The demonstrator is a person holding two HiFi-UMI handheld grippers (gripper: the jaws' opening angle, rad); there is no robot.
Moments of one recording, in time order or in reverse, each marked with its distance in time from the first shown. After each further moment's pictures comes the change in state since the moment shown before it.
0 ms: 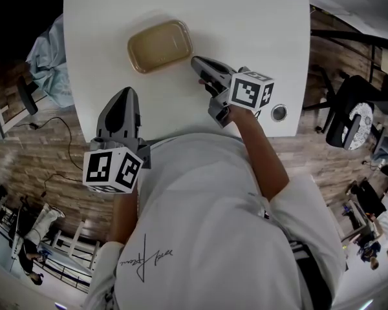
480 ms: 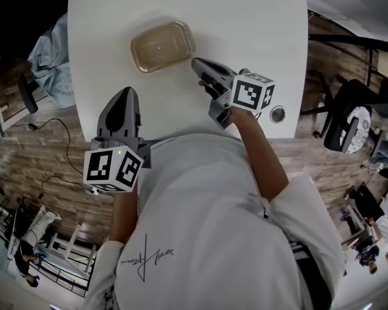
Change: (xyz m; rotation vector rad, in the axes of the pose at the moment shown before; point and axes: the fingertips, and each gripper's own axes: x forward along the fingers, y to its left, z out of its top) left arm -0.009 -0.003 0.003 -0.005 -0.035 0.007; right arm -0.007 0.016 0.003 -0.011 -0.008 0.035
